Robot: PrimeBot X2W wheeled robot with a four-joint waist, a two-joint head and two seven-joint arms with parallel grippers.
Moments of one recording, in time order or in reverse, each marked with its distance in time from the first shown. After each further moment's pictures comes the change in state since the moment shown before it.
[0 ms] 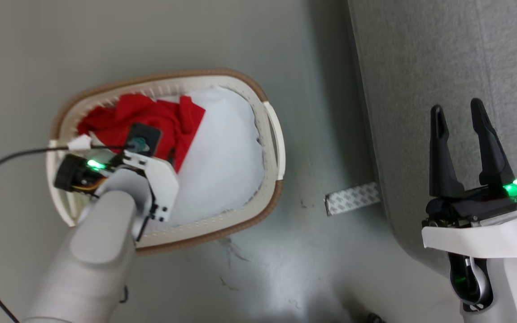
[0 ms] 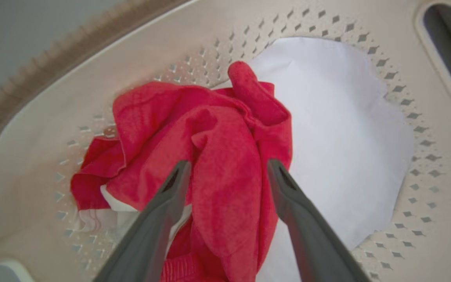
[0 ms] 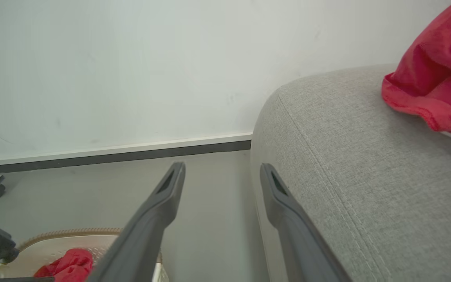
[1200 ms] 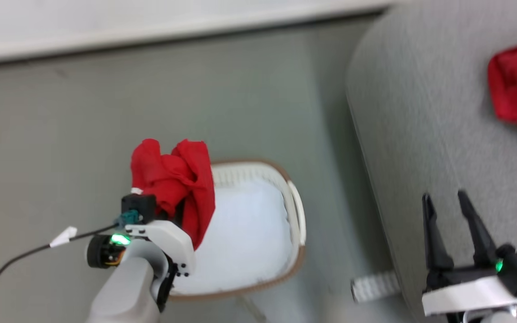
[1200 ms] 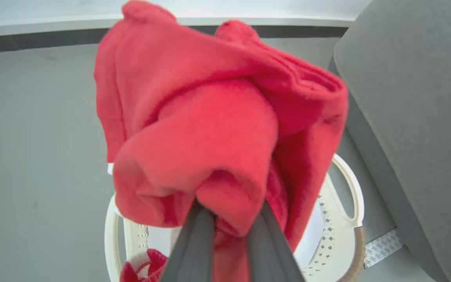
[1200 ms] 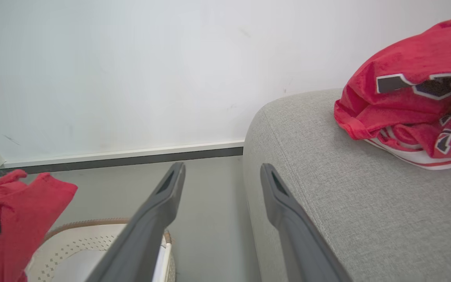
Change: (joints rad) left arm 0.164 -0.111 0.095 0.154 -0.247 -0.066 -0.332; right arm 0.201 0.002 -0.059 0.165 -0.099 0.000 0.000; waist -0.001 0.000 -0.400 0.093
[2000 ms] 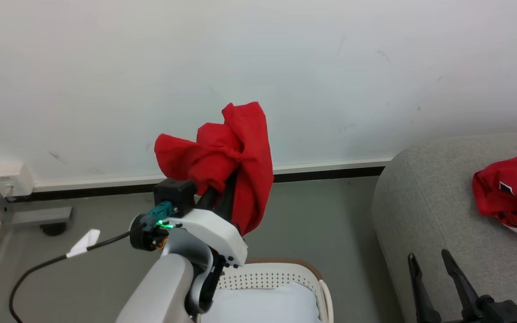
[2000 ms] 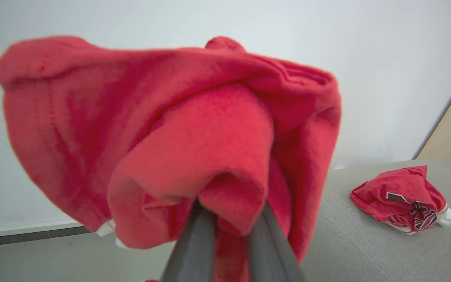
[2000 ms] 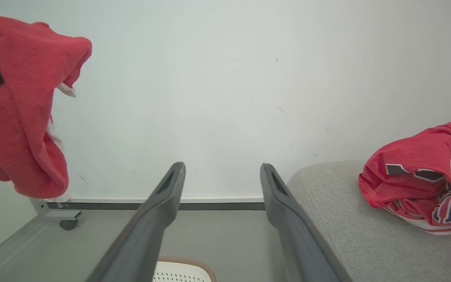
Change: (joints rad) left arm 0.182 -0.018 -0.124 -0.631 -0.128 0.103 0.159; right arm 0.179 0.000 0.032 0.020 -0.033 0.000 0.000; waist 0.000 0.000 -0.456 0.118
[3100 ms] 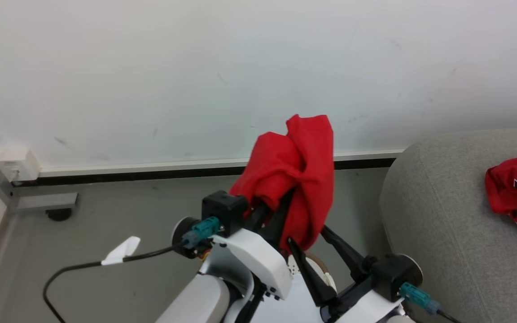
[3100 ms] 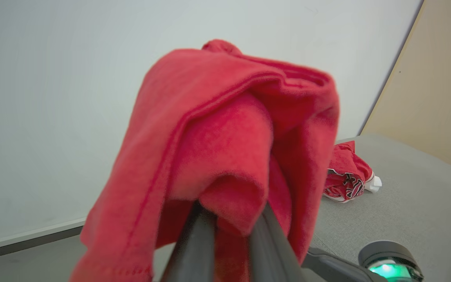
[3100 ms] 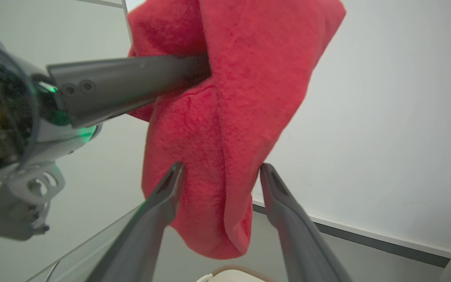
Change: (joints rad) left arm 0.060 0.005 -0.172 -0.274 -0.017 0.031 0.115; right arm -0.317 0.001 0.513 0.151 0.195 0.000 0.000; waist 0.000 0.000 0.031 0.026
